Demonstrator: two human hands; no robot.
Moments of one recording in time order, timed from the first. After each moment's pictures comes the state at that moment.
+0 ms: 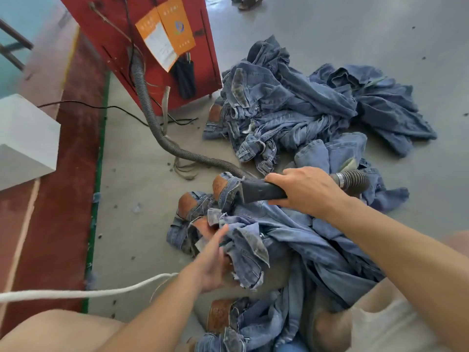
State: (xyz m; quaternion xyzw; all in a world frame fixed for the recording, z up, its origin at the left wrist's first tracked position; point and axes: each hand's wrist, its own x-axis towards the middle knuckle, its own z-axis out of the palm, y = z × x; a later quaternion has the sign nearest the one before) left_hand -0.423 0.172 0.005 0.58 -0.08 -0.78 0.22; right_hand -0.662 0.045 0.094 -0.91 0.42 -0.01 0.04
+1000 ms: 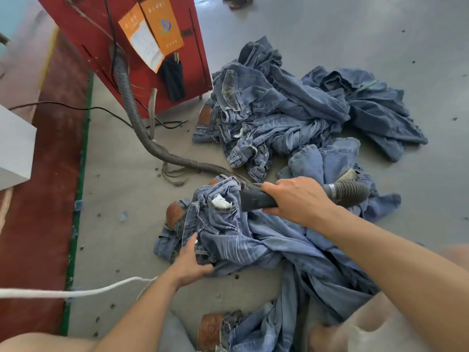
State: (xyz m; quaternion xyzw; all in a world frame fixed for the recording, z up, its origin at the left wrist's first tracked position) left_hand -0.361 0.151 -0.057 0.72 -0.42 -0.54 -0.06; right_hand -0.661 0.022 0.068 -0.89 0.45 0.04 0.05
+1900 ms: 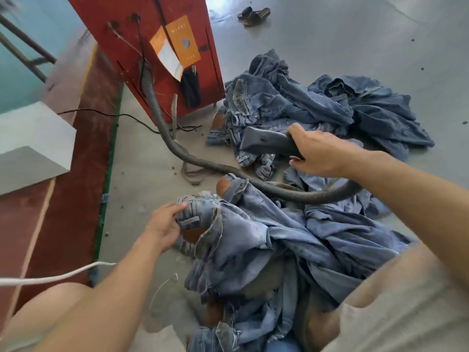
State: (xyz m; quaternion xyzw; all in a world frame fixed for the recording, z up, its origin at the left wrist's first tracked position) left_hand -0.354 0.127 0.047 0.67 -0.10 -0.59 0.44; right_hand -0.712 -0.009 0.141 -0.87 0.48 -0.04 0.14
